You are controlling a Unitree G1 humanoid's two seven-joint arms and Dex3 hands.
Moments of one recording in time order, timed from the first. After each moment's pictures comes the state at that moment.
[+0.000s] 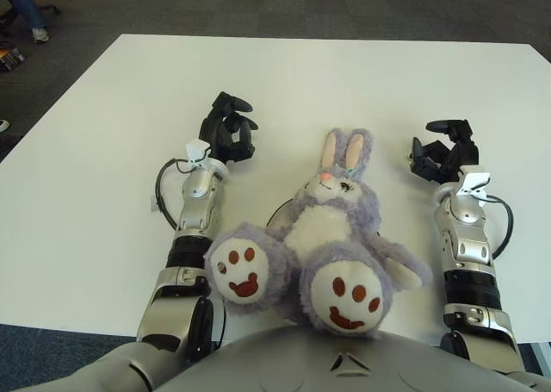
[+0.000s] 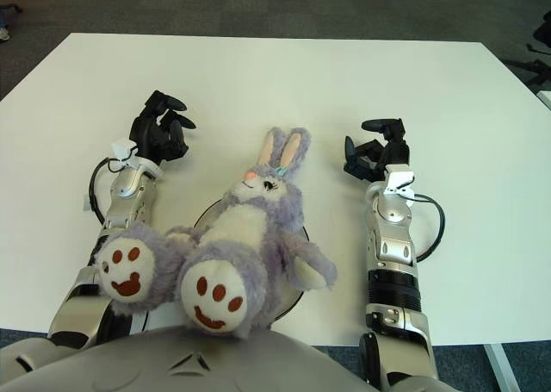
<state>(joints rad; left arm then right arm) -0.32 0.00 0.11 0.39 -0.13 -0.36 -0.15 -0.13 -0.17 -0.24 0.13 0.02 -0.07 -0.15</state>
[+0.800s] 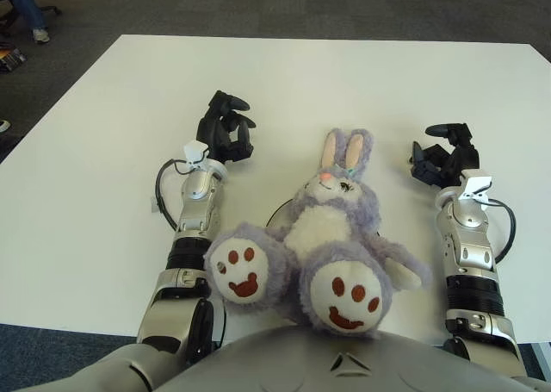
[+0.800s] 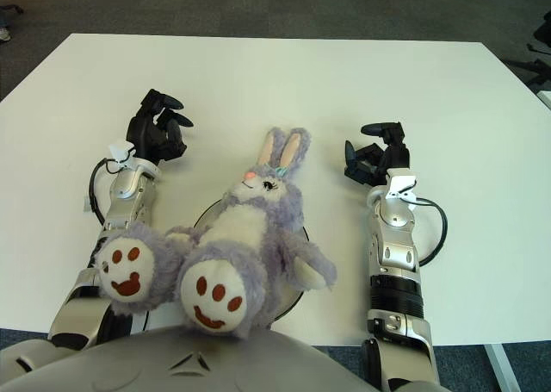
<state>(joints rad) -0.32 0.00 0.12 0.39 -0.13 -0.38 -0.12 -0.10 -0.17 -0.25 0.11 0.03 -0.05 -0.11</state>
